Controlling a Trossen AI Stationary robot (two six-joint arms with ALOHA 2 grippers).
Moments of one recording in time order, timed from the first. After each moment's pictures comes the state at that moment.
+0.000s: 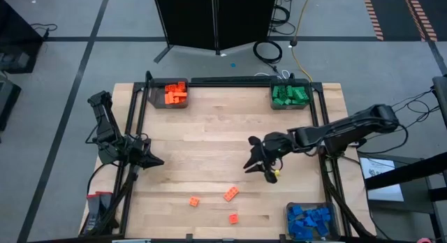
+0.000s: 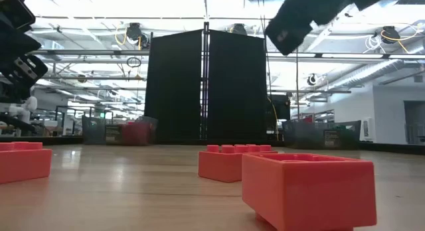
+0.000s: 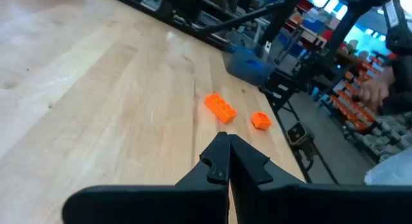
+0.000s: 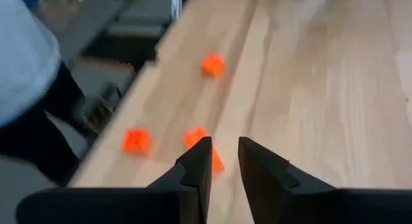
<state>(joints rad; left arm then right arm) -1.07 0.06 0.11 -0.37 -0.84 -0.73 0.18 1.34 0.83 -0.03 -0.23 0.15</state>
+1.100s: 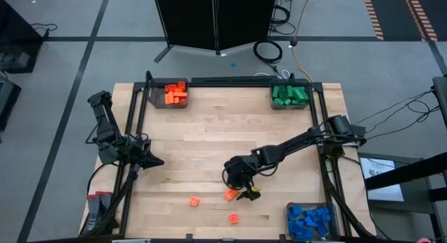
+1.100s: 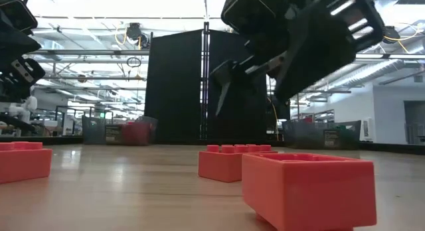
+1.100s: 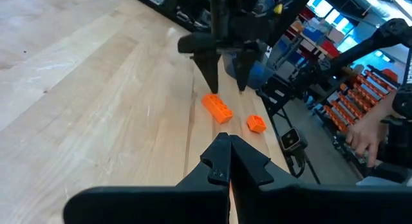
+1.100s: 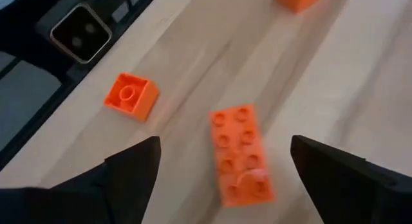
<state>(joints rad) -1.07 0.06 0.11 -0.37 -0.84 -0.83 0.25 1.89 1.11 -0.04 -0.41 -0.12</state>
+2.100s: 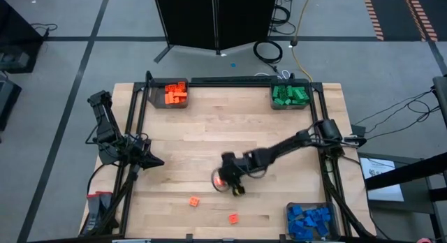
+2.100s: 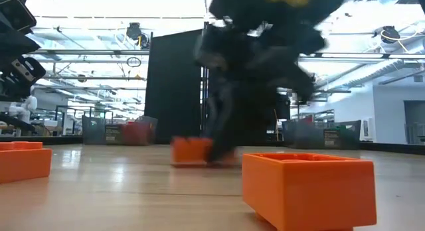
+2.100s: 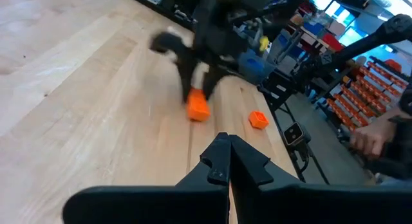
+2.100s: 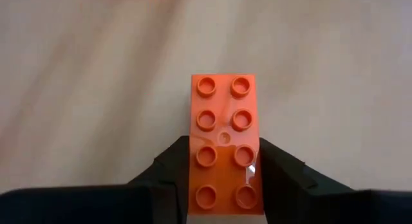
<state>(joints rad) -1.07 0.07 0.11 -0.37 -0.83 -0.80 0.23 2.02 1.20 -0.06 -0.07 0.01</state>
